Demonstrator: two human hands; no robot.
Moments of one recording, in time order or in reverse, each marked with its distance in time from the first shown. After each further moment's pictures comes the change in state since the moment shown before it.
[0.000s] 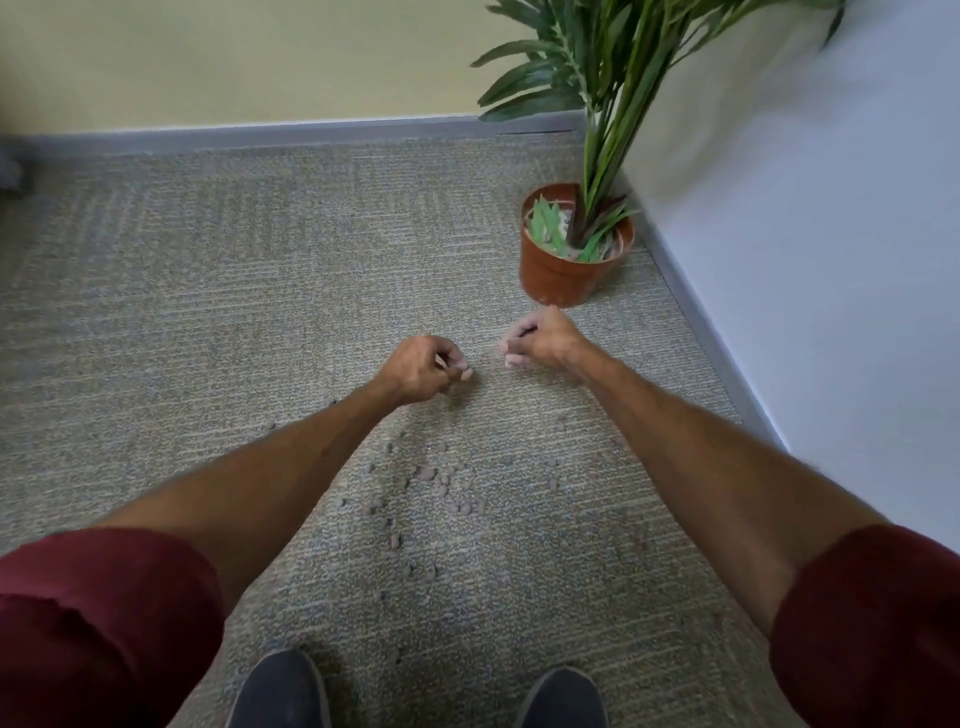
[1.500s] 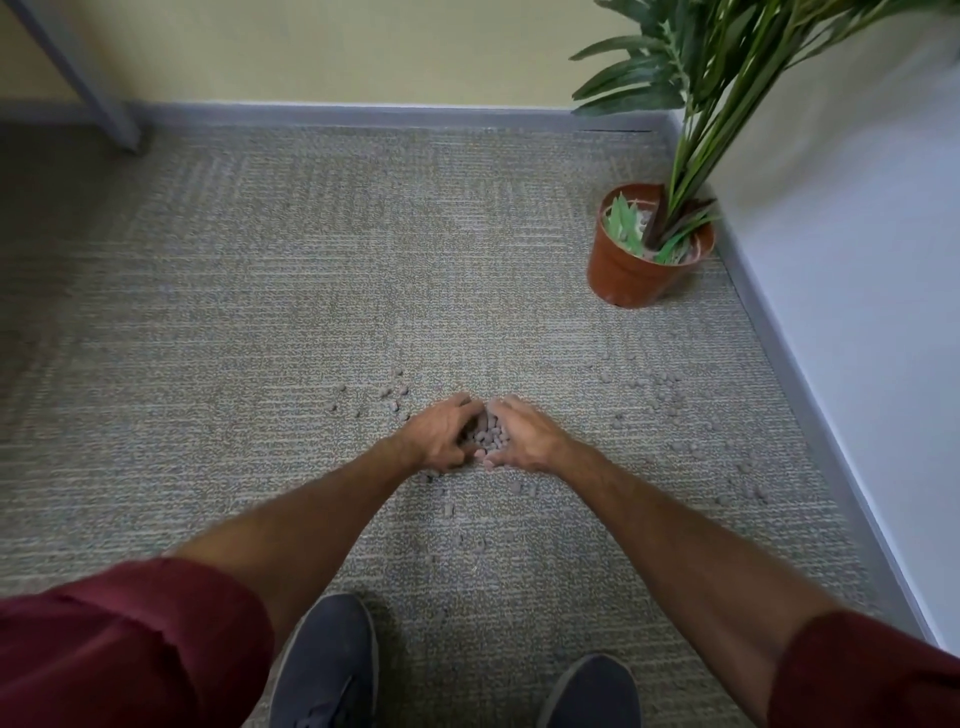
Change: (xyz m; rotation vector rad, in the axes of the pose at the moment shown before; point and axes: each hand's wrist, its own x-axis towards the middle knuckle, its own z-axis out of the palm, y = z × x) left_hand -0.085 -0.089 0.033 0.449 -0.137 0.128; right_hand -0.073 0.041 0.141 -0.726 -0.337 -0.209
